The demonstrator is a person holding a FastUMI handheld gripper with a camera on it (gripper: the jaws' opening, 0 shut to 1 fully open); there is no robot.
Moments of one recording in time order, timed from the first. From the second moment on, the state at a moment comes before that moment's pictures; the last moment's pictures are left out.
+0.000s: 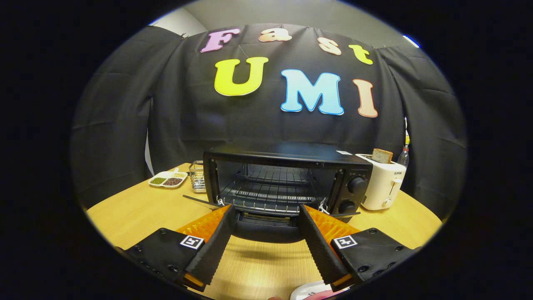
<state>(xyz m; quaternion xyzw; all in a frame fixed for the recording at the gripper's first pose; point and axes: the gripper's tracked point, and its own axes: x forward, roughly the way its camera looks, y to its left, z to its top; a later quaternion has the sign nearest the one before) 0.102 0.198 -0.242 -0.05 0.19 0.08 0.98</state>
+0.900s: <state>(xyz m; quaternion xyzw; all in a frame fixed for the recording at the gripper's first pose) 0.022 0.177 -0.277 0.03 0.34 0.08 0.94</state>
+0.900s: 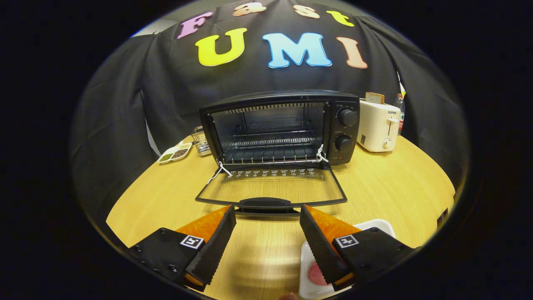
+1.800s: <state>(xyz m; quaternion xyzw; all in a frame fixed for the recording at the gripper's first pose) -0.012 0.043 -0.266 0.17 0.54 0.16 0.81</state>
